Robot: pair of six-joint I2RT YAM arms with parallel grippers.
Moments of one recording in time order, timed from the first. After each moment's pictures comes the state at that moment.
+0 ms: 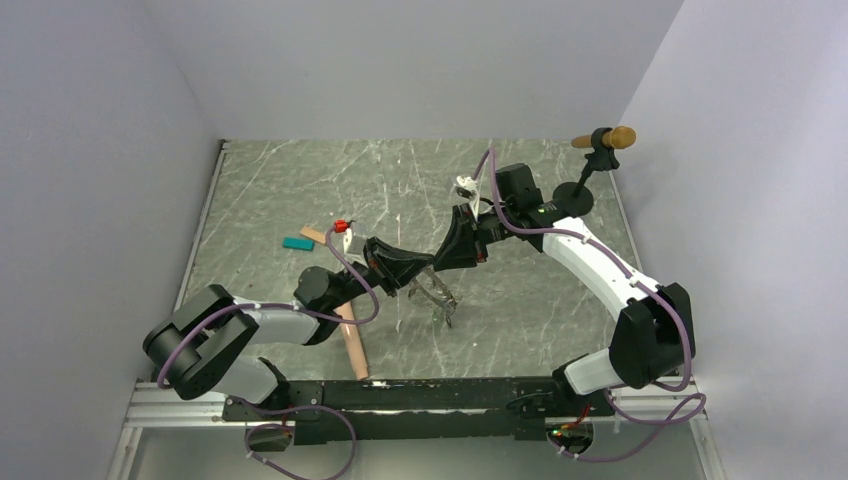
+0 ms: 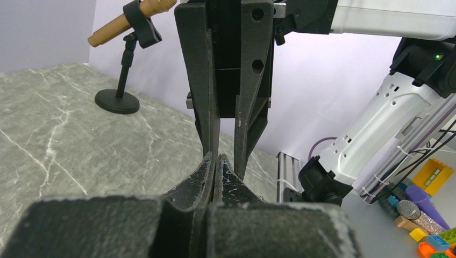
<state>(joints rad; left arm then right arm) -0.75 1.42 0.36 1.49 0.40 -0.59 0.44 1.43 1.14 -0.50 -1.30 -0.34</state>
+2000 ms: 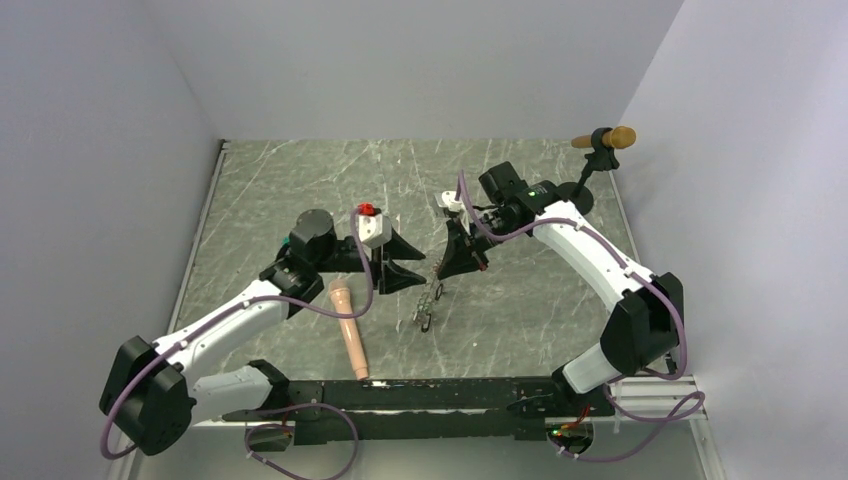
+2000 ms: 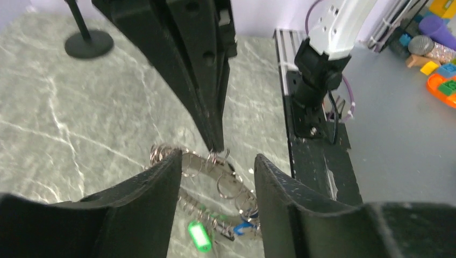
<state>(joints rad) -0.62 1.10 0.70 0.38 0.89 -0.05 0.49 1.51 1.34 -1.00 -1.13 -0.83</state>
